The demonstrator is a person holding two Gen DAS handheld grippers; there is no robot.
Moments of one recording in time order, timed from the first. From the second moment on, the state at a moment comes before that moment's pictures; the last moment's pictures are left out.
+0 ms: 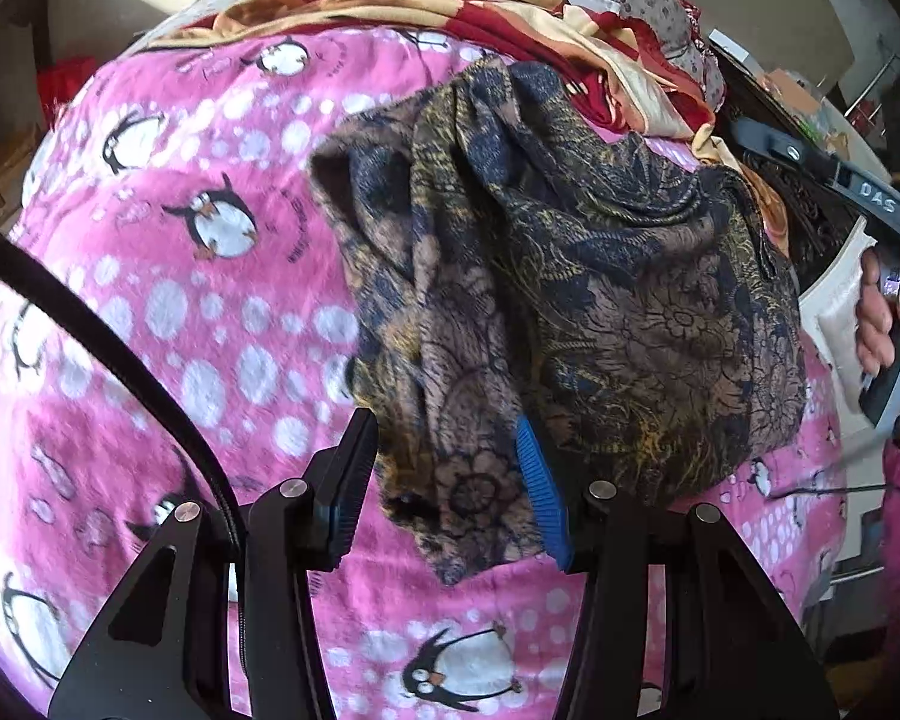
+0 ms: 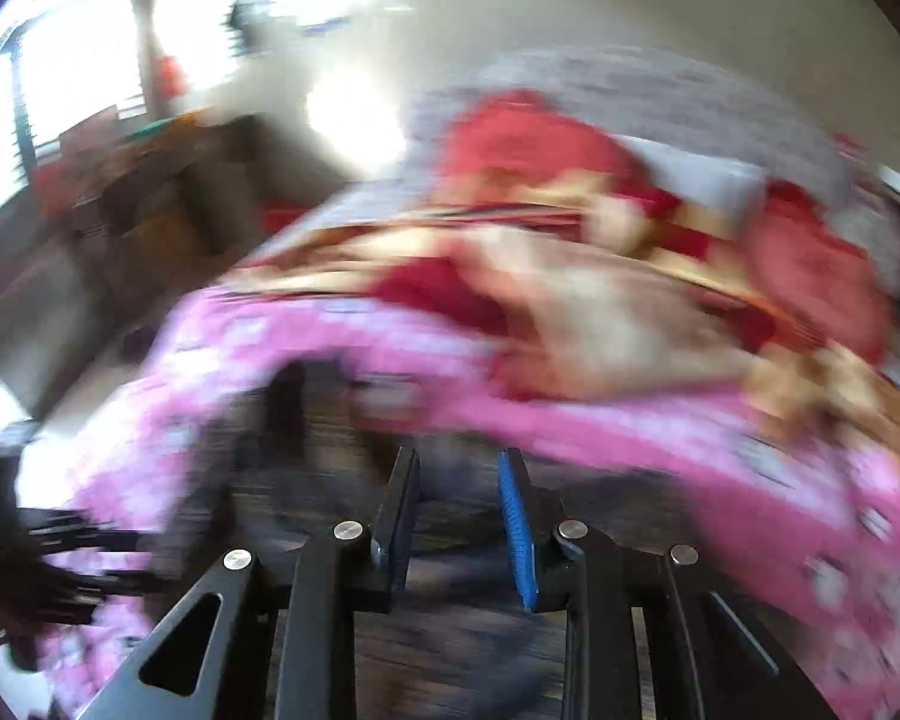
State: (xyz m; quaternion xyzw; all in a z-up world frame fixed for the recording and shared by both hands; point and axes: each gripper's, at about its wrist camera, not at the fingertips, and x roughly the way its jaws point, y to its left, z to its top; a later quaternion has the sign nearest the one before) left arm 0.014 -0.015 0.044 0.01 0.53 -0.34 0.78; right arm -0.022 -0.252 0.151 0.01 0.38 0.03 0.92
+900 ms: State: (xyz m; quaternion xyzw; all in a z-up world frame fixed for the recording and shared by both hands) left arm 0.020 -0.022 0.026 0.02 0.53 -0.34 0.77; right arm -0.072 -0.269 0.123 0.00 0.38 -0.03 0.92
